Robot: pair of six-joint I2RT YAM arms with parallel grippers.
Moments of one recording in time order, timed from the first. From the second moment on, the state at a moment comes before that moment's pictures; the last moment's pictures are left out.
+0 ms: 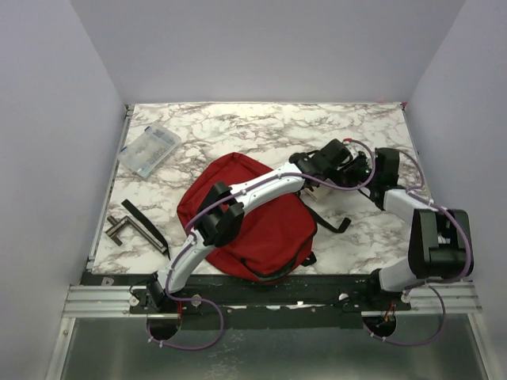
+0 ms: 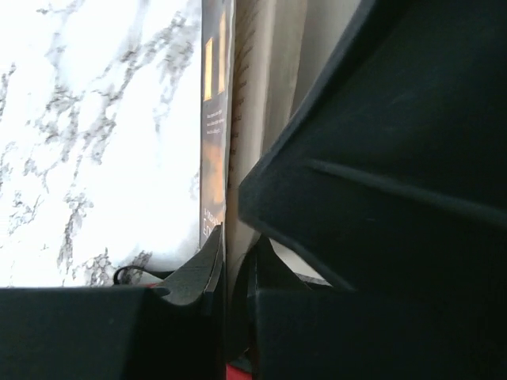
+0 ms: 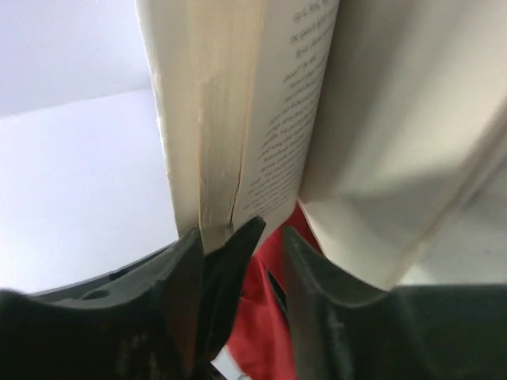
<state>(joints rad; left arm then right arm) -0.98 2.36 2.17 -0.65 -0.37 0.18 -0.02 1.52 0.65 0.34 -0.60 1.22</state>
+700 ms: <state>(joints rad) -0.56 1.85 1.98 -0.67 0.21 -0.52 0.03 1.16 0.94 -0.23 -0.43 0.48</state>
